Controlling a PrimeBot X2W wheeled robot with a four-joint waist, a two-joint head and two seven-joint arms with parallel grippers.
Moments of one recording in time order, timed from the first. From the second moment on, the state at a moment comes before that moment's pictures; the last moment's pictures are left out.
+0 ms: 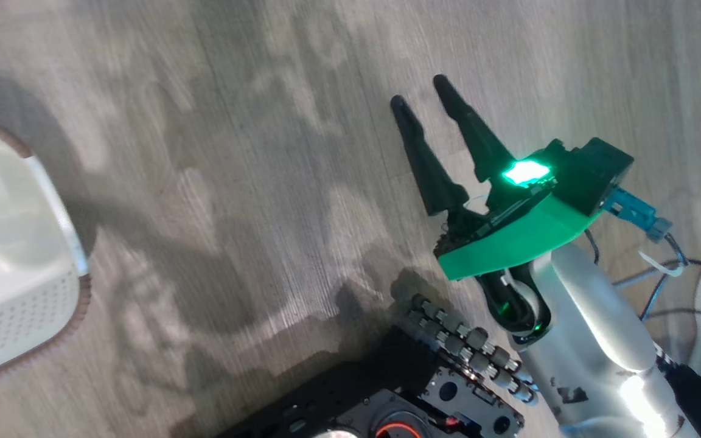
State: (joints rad) left arm -1.88 0.63 -0.39 1.18 -0.25 -0.11 -0.09; right arm -0.48 -0.05 0.43 0.14 0.60 0.13 -0.26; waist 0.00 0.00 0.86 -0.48
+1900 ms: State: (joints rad) left arm -0.37 0.31 -0.30 0.47 -0.57 0.00 -0.25; right arm -0.21 -0.06 0.19 0.27 0.34 0.13 -0.26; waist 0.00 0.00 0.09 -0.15
